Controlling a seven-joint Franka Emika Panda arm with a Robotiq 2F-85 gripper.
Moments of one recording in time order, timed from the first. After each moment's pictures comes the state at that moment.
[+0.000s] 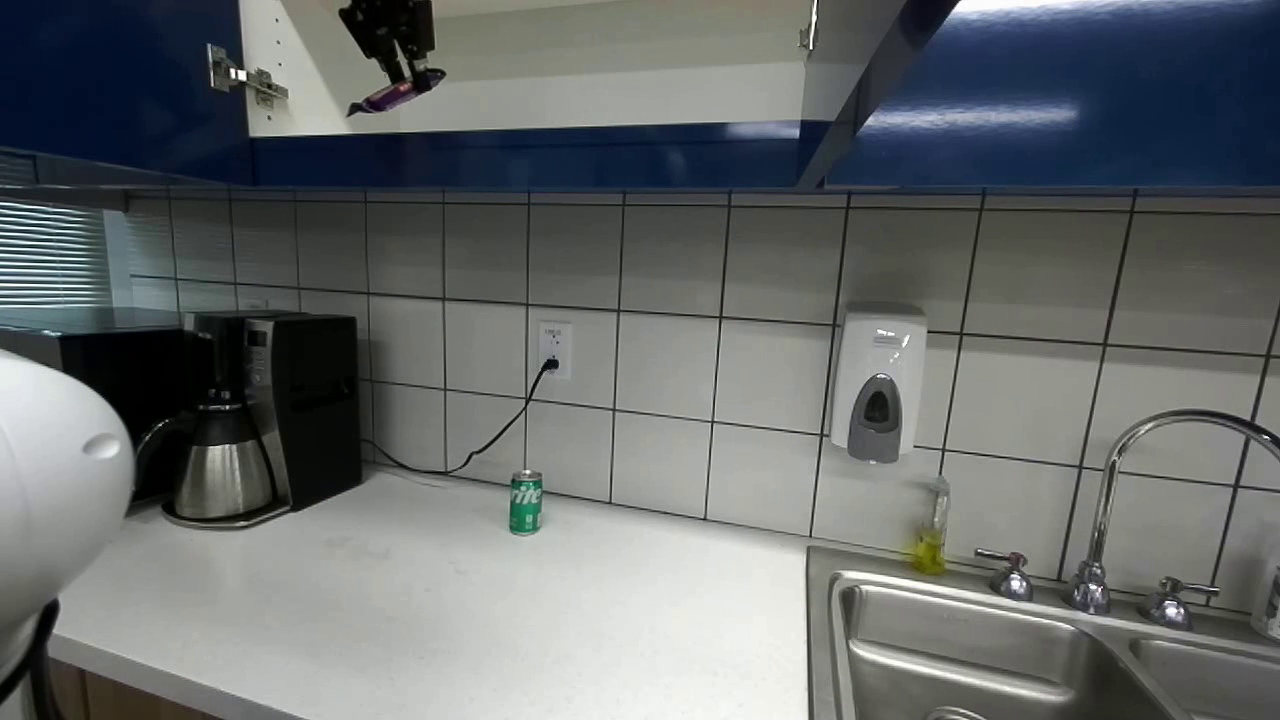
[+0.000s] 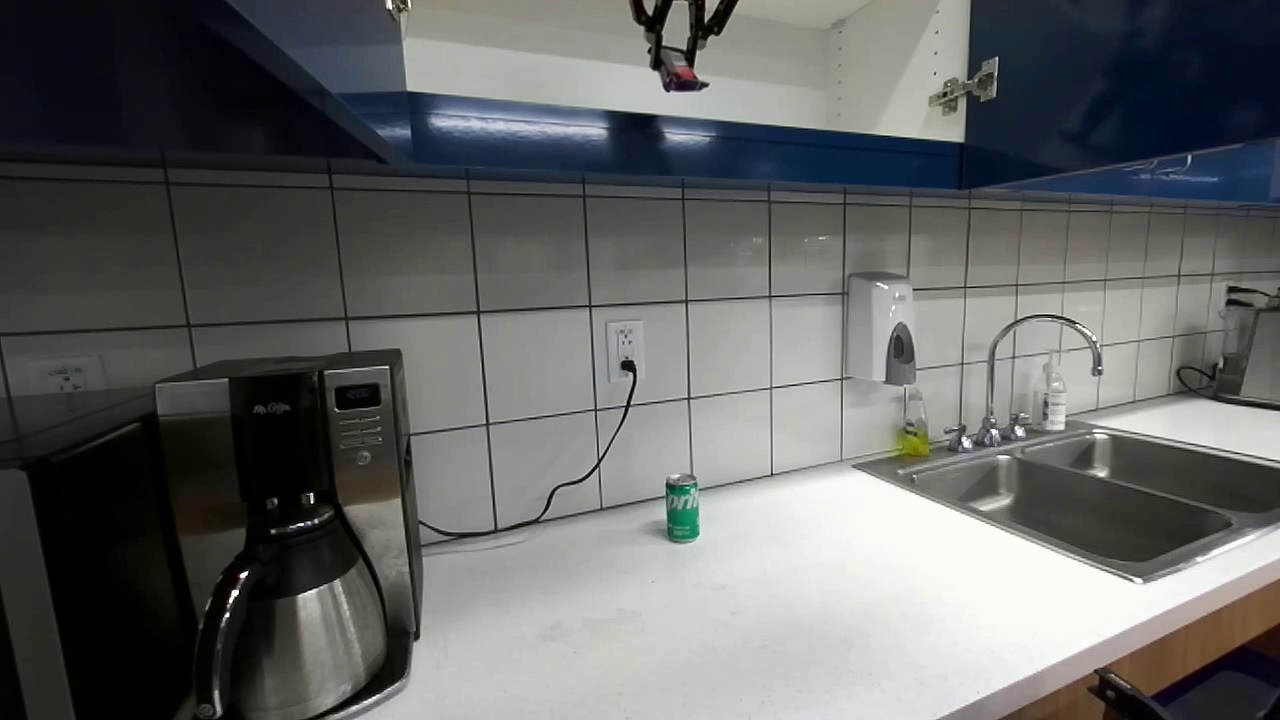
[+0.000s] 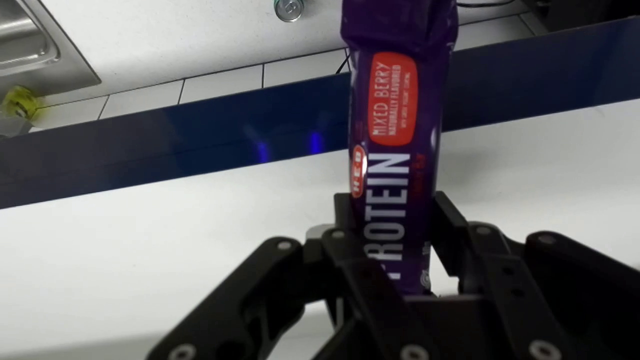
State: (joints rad) arm 0.10 -0.14 0.24 -1.39 -0.20 1.76 0.48
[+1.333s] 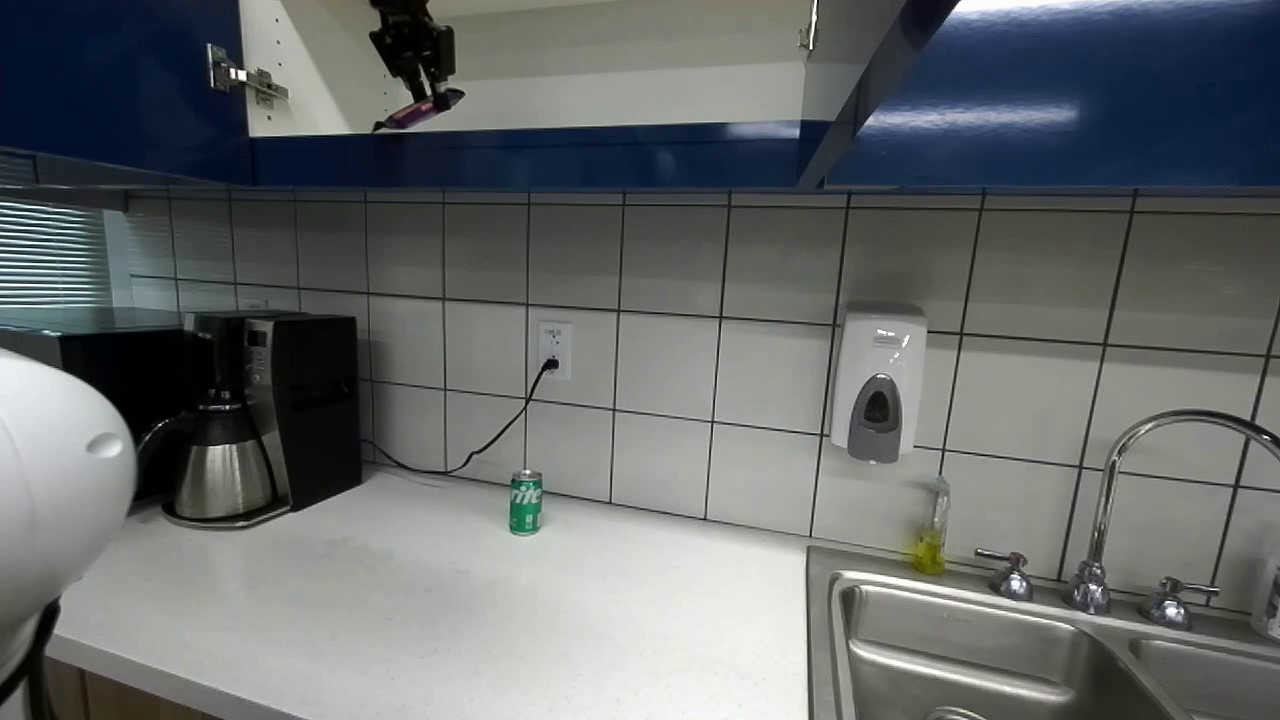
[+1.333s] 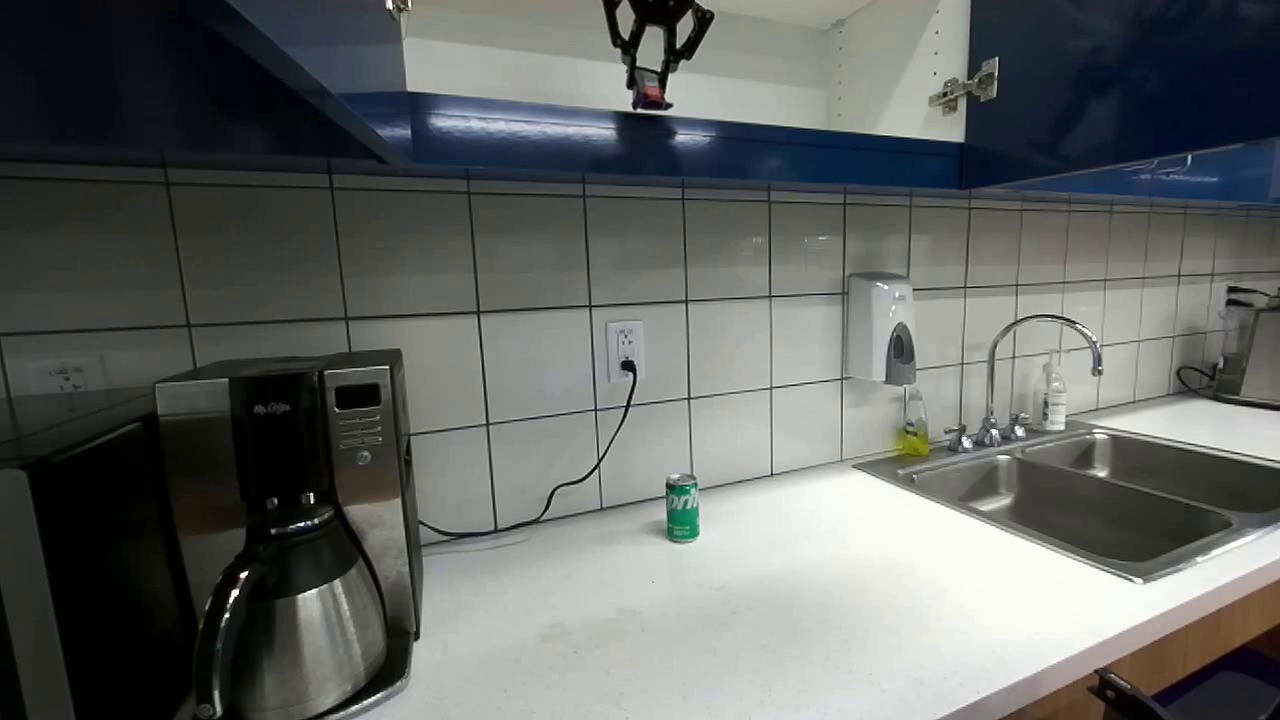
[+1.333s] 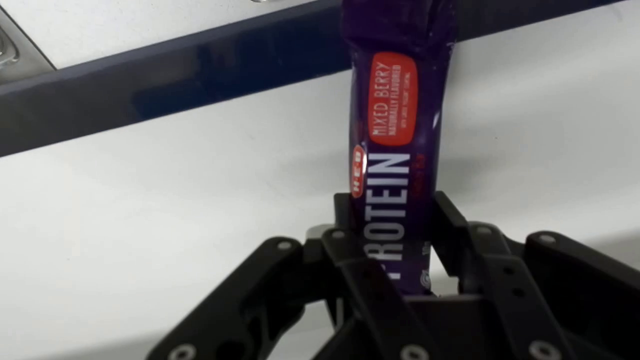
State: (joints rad) arm 0.11 0.04 0.24 -1.20 -0.20 1.76 0.52
